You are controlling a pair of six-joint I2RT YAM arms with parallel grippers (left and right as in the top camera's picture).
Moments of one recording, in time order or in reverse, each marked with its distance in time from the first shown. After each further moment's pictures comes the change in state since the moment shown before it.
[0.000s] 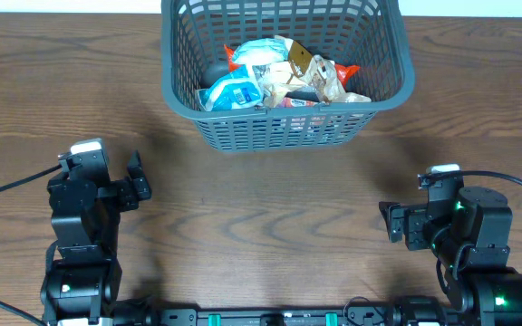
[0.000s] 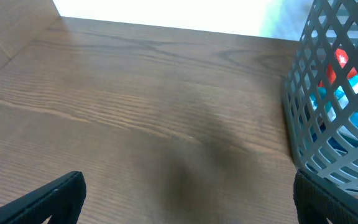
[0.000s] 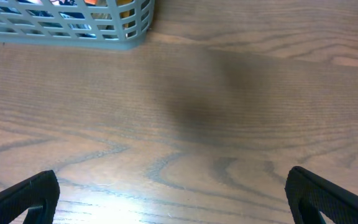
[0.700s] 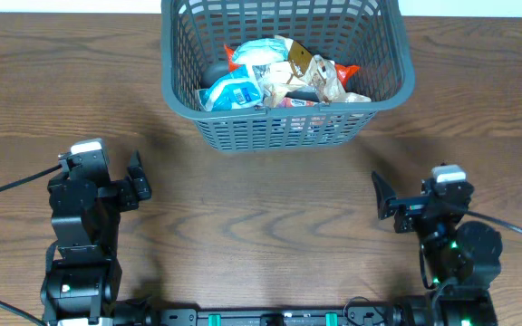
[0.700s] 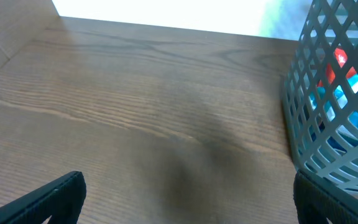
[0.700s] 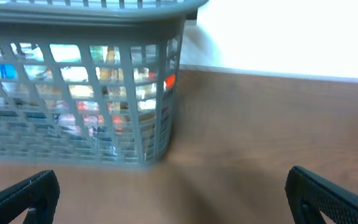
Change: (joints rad) left arm 0.000 0.000 0.000 -0.001 0.003 0.000; right arm 0.000 -0.306 -0.409 0.697 -0.098 0.073
